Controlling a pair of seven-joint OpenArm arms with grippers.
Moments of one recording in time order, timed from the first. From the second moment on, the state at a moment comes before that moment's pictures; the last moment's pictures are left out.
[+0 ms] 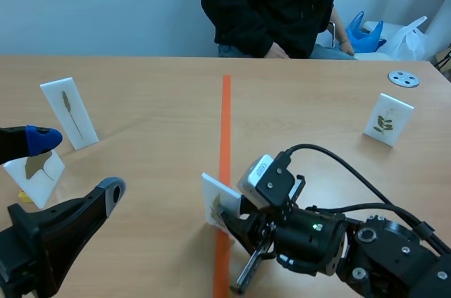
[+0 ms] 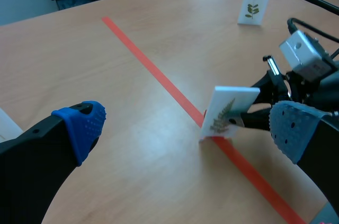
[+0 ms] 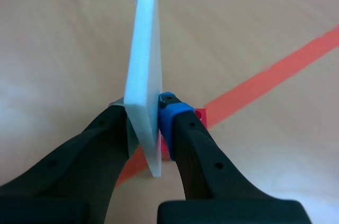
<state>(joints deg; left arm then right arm) 47.9 -31.1 -8.3 119.7 -21.3 -26.8 -6.9 -4.8 19.5 -29.0 71.1 -3.8 28.2 21.2</state>
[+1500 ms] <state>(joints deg) 47.9 -31.1 -8.3 119.7 -21.3 -26.8 -6.9 8.3 18.4 8.1 45.4 7.8 21.4 14.6</state>
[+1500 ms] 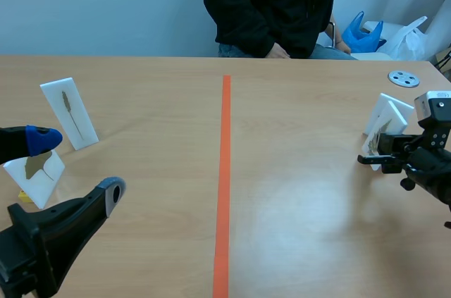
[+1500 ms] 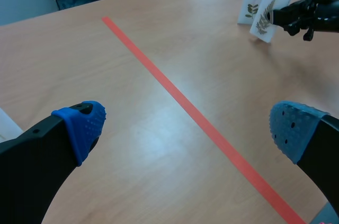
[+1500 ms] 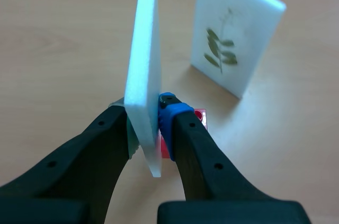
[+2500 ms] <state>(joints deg) 47.9 -31.1 -8.3 119.7 -21.3 -26.8 -6.9 -7.6 21.7 14.3 73.7 10.9 20.9 15.4</state>
